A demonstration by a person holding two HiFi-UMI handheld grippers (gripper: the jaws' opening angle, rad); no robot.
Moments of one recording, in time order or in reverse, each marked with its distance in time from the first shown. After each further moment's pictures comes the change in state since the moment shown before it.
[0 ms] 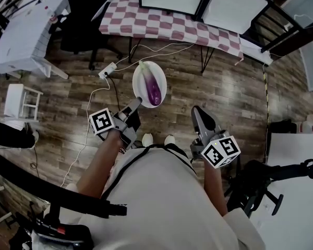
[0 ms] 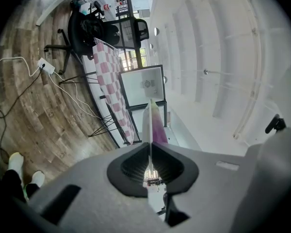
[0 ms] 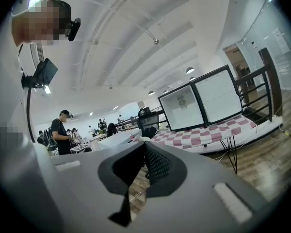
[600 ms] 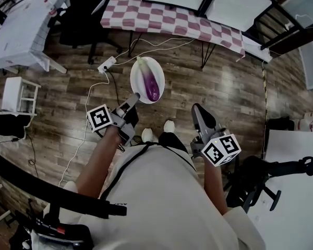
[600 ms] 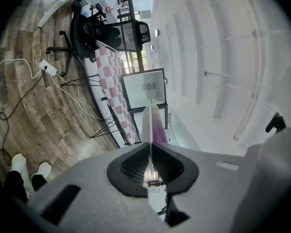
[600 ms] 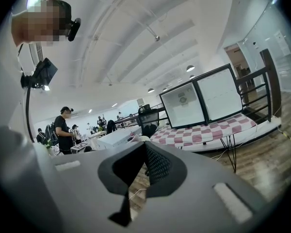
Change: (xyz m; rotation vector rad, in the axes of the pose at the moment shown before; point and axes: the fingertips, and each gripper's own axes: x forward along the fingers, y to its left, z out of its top) left arm -0.023 0.006 0.019 -0.010 -0.012 -0.003; right arm 0.012 0.021 -0.010 -0.010 0.030 -0.013
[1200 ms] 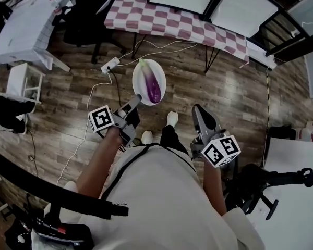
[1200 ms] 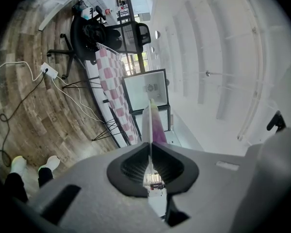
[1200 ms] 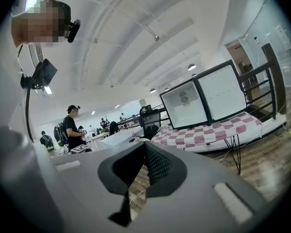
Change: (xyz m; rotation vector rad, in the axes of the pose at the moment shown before) left arm 0.021 0.008 0.002 0.013 -0.029 0.016; right arm 0.015 -0.025 0.008 0.014 -0.003 0.041
